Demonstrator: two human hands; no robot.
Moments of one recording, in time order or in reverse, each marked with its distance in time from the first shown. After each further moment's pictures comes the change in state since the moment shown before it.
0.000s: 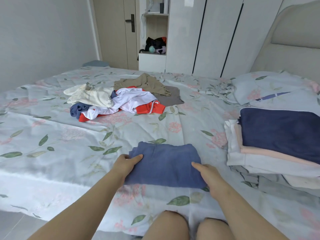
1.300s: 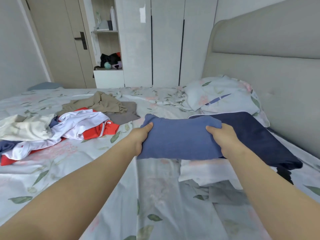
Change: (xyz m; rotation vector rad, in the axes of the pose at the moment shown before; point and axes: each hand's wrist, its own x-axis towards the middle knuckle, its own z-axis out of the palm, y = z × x) left_hand 0.001 0.171 0.197 -0.068 -0.349 0.054; right_hand 0.004 -0.130 -0.183 0.045 0.419 -0.358
